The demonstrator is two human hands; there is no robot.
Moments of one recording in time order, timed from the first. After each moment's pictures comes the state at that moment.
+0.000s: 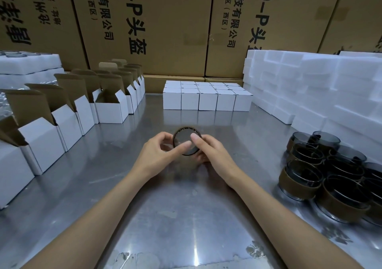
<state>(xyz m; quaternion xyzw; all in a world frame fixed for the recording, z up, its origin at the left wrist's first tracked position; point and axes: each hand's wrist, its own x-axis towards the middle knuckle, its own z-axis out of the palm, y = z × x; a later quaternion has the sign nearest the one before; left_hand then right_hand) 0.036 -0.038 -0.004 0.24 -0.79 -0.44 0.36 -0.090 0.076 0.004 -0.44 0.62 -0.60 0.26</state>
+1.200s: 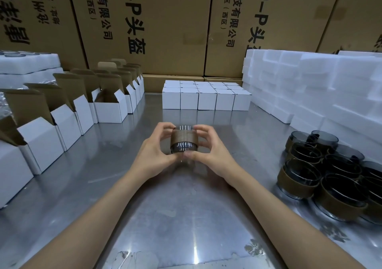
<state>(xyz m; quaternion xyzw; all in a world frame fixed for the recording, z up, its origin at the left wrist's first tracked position) 0.041 -0.040 -0.003 0.17 -0.84 -0.34 0.39 -0.096 0.077 0.000 -0.50 0.62 -0.58 0.19</state>
